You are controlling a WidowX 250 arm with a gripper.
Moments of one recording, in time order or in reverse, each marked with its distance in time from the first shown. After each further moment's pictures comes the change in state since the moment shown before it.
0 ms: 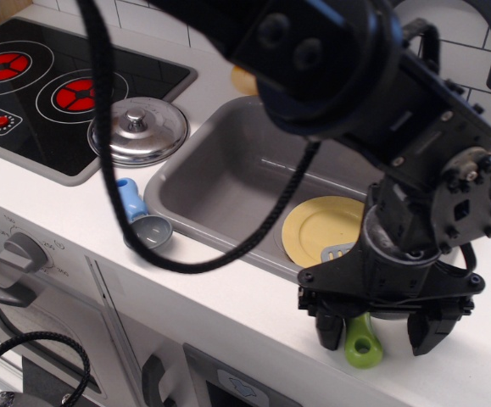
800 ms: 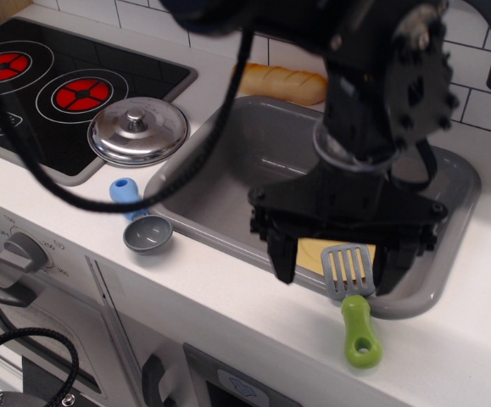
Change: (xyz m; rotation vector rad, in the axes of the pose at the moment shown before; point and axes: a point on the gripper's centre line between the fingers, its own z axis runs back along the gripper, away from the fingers) arm 0.017 0.022 0.042 -0.003 -0.003 -0.092
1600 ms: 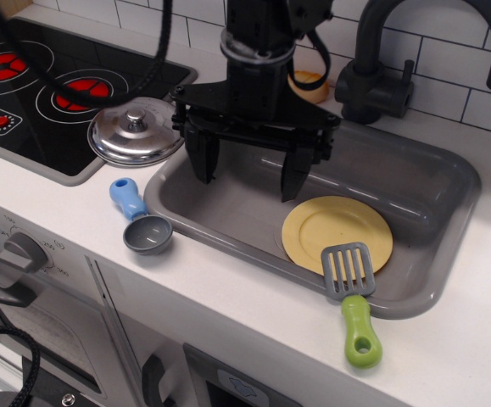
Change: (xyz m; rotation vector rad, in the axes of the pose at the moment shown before) arm 0.069 0.070 0.016 0.079 -0.016 -0.055
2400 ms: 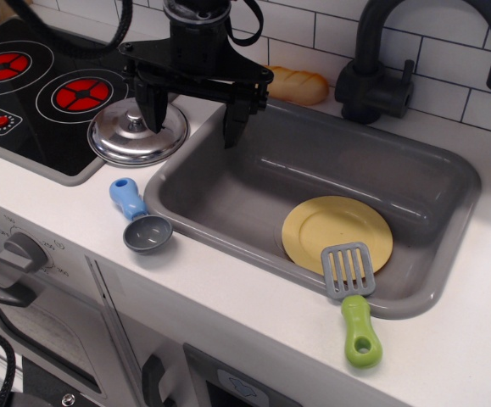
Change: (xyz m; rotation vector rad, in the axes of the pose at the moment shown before) arm 0.047 0.046 -0.010 0.081 -0.087 0.016
